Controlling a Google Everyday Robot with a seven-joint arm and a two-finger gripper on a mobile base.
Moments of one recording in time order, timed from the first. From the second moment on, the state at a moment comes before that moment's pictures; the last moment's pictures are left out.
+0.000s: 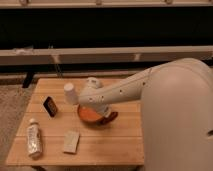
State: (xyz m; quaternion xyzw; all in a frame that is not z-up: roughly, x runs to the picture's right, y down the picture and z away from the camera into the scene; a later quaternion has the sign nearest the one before) arm 0.006 0.136 0.804 -0.27 -0.01 -0.45 0.85
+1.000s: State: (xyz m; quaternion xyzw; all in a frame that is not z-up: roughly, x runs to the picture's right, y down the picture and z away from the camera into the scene) arm -0.002 0.167 0.772 -0.28 -0.01 -0.49 0.83
